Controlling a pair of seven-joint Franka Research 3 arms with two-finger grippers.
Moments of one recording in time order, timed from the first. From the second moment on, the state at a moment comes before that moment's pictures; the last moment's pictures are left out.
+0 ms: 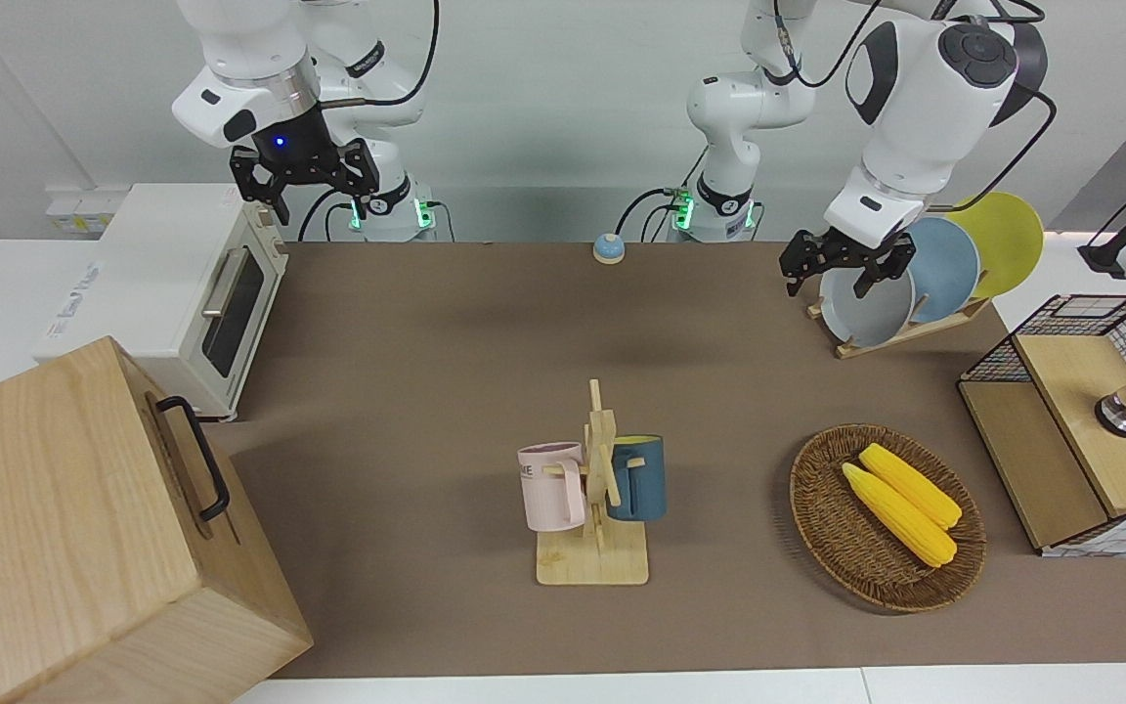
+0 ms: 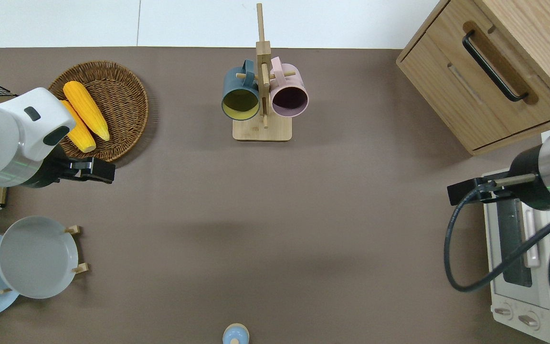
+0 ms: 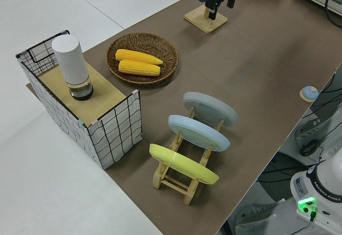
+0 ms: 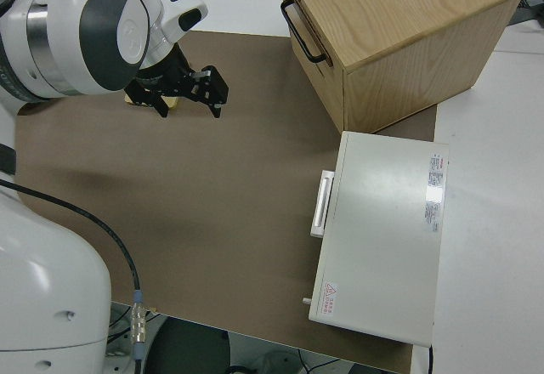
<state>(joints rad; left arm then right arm) 0.06 0.04 -0.18 -1.65 0.00 1.66 -0.05 -0.05 -0.02 0.19 -1.50 0.00 1.42 0.06</state>
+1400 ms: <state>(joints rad) 0.07 0.03 -0.18 -1.65 0.00 1.64 -0.03 -0.05 -0.02 0.19 -1.50 0.00 1.42 0.06</state>
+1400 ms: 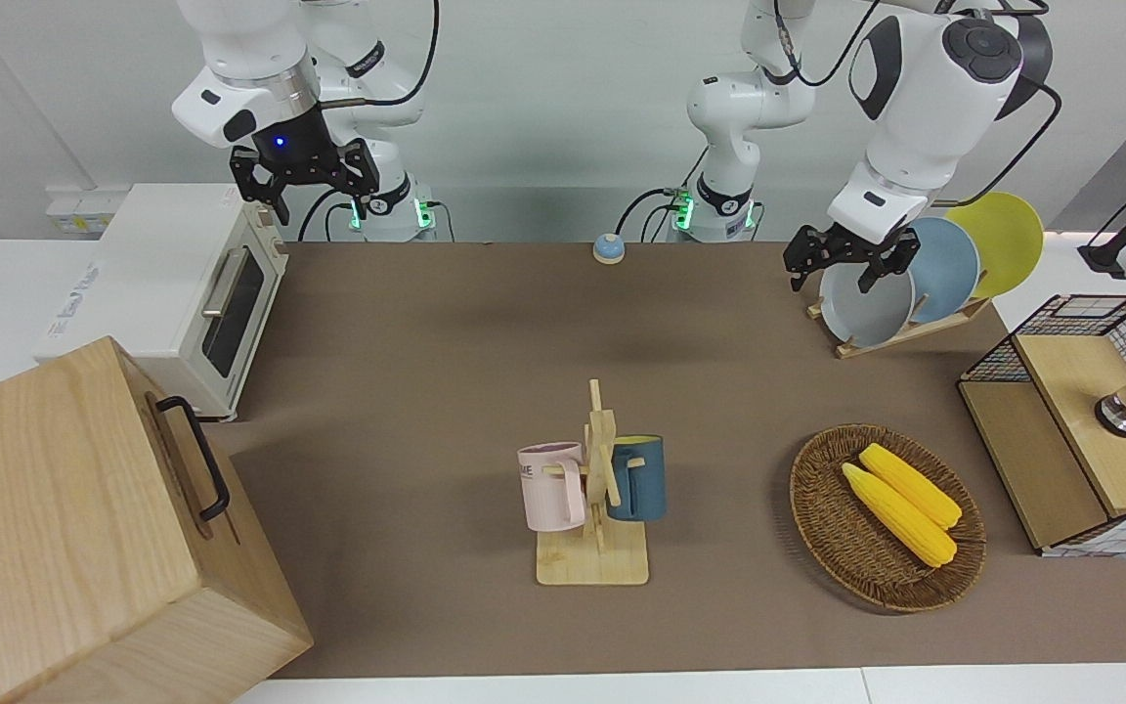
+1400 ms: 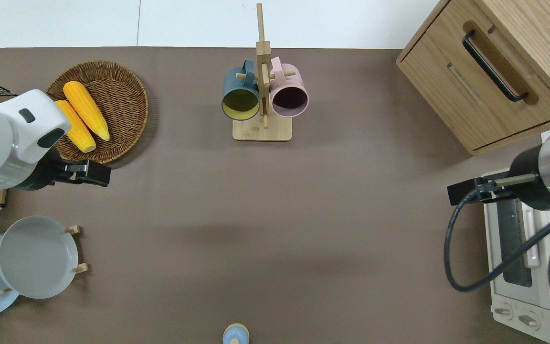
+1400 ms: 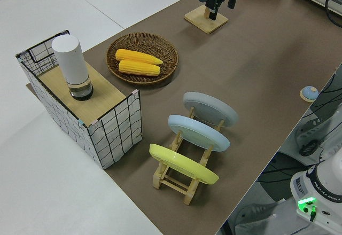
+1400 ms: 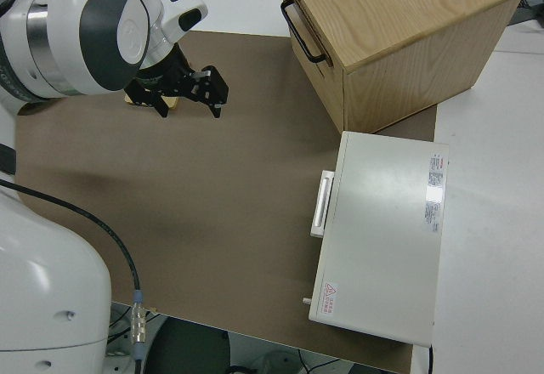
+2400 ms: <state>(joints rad) 0.21 0.00 -0.09 -1.65 0.02 1.55 0.19 -0.05 -0.02 0.19 -1.50 0.00 1.42 0.06</state>
